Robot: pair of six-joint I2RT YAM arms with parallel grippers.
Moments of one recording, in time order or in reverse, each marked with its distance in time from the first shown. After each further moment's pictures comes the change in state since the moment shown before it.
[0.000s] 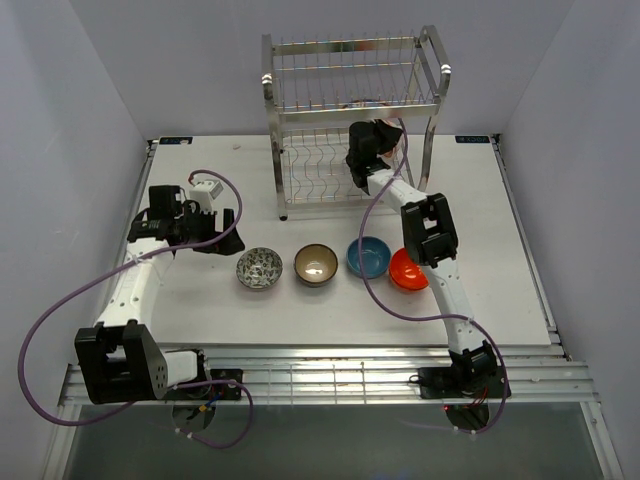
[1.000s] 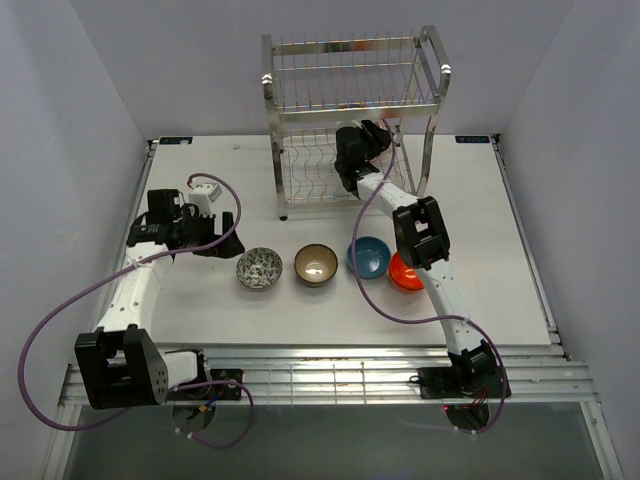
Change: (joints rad) left arm 0.013 -0.027 -0.034 0.008 0.021 -0.002; right arm 0.055 0.041 0.054 -0.074 0.009 0.017
